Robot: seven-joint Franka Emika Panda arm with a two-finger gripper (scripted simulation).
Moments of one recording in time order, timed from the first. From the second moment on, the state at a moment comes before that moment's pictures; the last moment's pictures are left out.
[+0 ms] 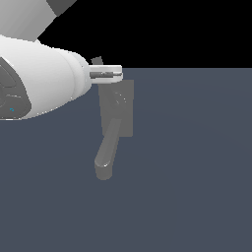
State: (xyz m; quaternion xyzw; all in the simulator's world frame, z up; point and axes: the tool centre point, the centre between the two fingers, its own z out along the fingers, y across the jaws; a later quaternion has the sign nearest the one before) arm -0.002 0.106 0.273 0.02 0.72 -0.03 0.70
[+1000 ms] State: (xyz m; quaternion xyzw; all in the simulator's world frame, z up) arm -0.010 0.049 0.282 0.01 0.72 -0.03 0.69
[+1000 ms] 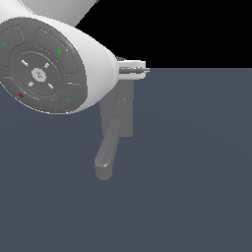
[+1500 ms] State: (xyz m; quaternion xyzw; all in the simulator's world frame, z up) arm -0.013 0.013 0.274 0.04 0.71 -0.02 0.70
